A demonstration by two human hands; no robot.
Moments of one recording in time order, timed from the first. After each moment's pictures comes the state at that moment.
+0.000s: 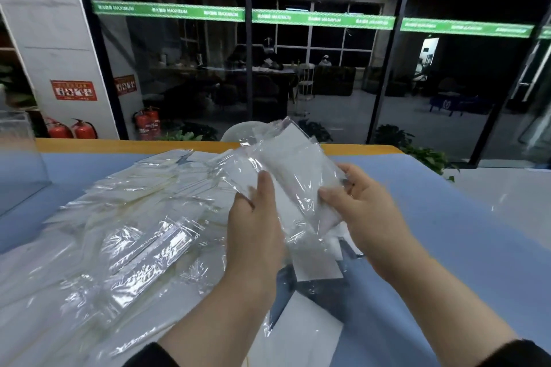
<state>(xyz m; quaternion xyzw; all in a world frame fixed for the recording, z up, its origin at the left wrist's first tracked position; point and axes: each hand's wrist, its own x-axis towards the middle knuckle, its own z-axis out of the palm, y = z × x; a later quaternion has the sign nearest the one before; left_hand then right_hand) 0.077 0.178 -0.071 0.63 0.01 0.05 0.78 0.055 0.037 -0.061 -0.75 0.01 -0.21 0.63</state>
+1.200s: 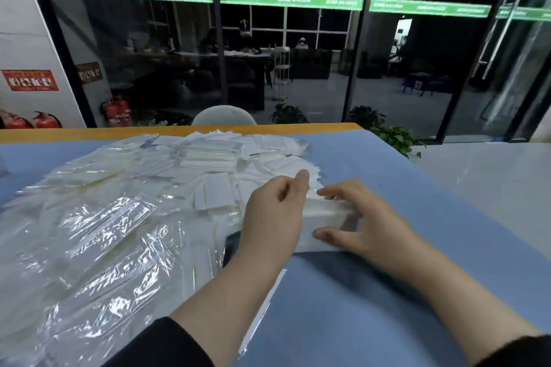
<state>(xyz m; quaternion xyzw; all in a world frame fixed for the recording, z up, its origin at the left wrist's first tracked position) 0.029 0.127 -0.082 0.73 -0.15 0.01 0.66 -0.023 -0.044 -0.102 -0.93 -0.05 -0.19 0.32</state>
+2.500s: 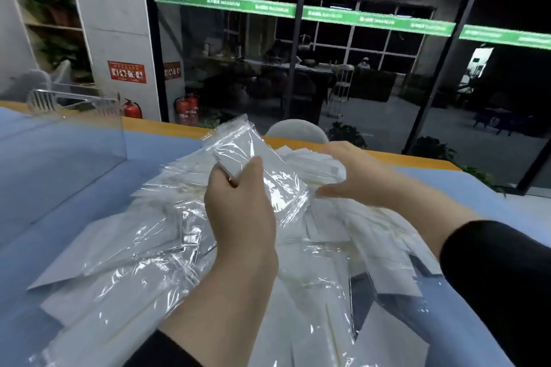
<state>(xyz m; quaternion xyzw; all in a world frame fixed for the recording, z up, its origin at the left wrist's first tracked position) 0.109 0.278 -0.057 0.53 0.11 0.19 0.82 0.176 0.078 -0.030 -0.98 -0.10 -0.07 0.15</state>
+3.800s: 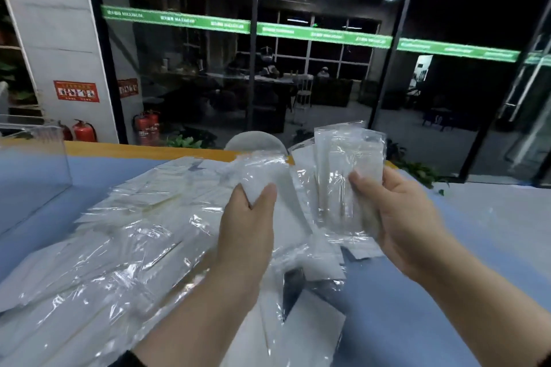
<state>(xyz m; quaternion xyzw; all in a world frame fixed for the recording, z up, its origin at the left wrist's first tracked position) 0.064 0.229 -0.045 0.64 -0.05 0.04 0.77 0.021 0.052 -0.014 -0.65 0.00 -0.17 0.74</state>
